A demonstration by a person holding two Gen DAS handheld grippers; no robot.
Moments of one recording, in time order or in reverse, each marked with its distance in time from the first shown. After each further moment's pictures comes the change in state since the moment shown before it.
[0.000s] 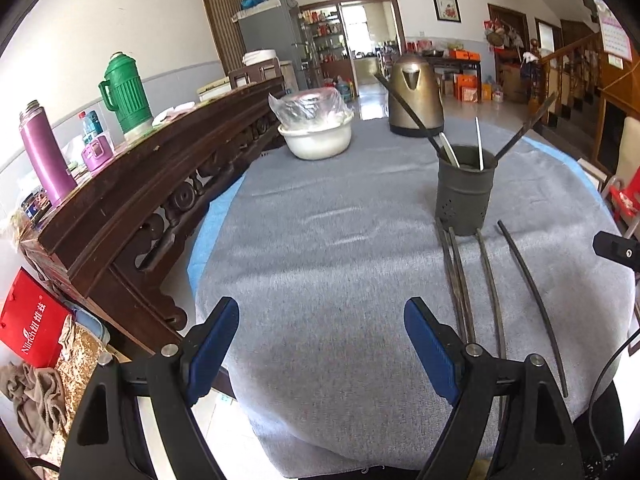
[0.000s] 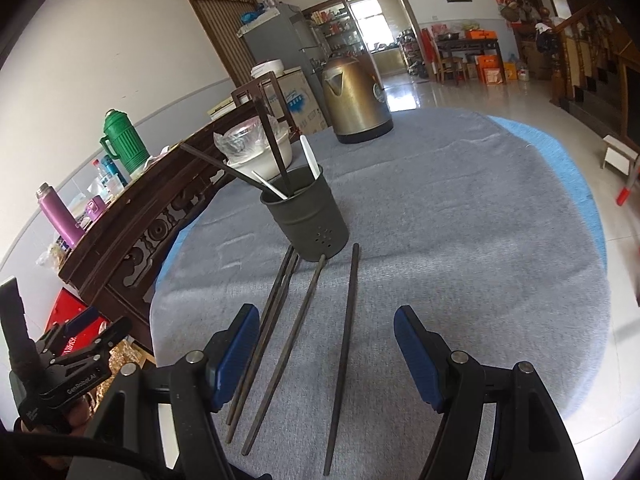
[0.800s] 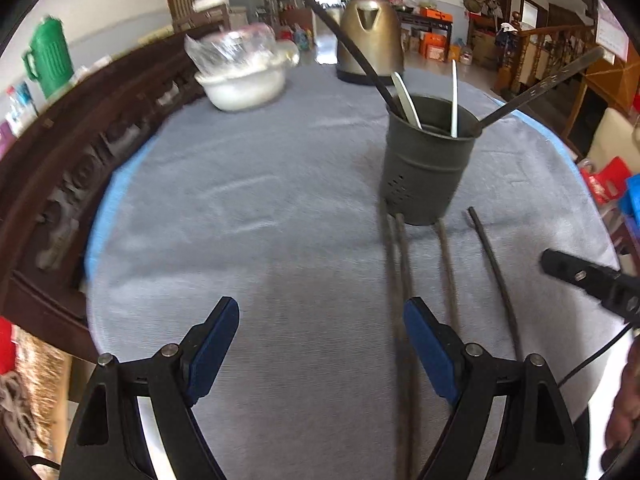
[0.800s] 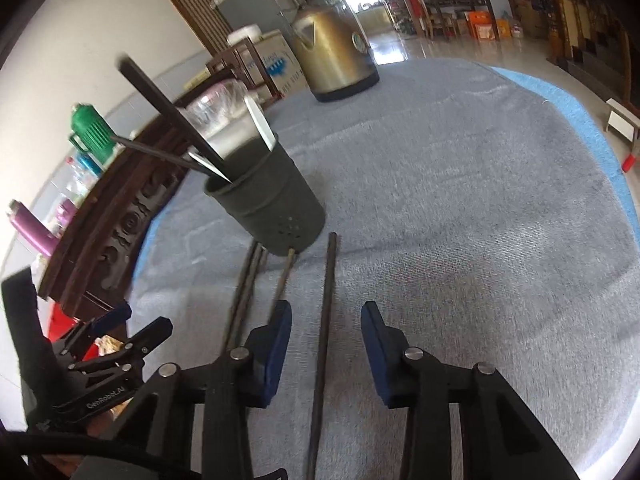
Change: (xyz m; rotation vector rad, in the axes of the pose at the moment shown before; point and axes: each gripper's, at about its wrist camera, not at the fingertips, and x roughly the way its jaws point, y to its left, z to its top) left arm 0.093 -0.054 0.034 -0.007 0.220 -0.224; right arm 0.078 -0.025 0.026 0.058 0.180 -0.035
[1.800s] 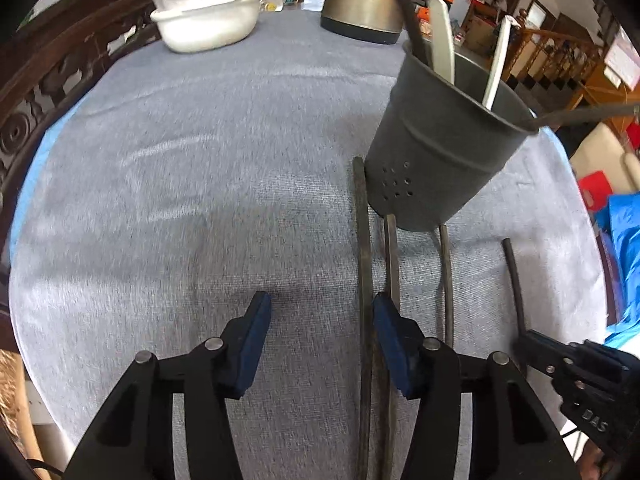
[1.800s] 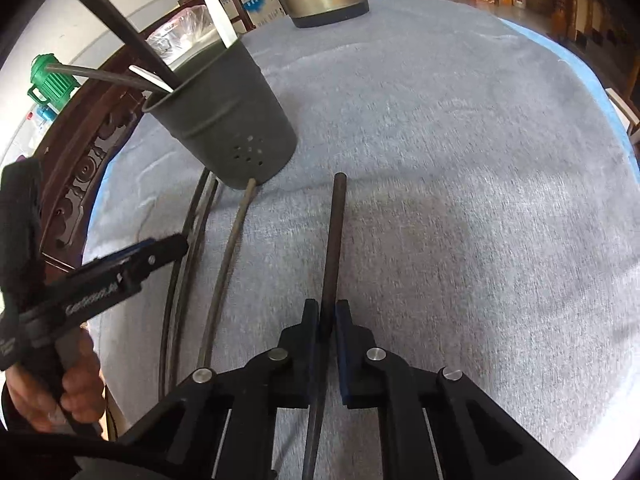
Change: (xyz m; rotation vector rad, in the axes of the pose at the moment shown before) left arm 0.072 -0.004 0.024 -0.062 0.153 -0.132; right arm 0.040 0.001 -0.016 -0.017 0.221 -0.105
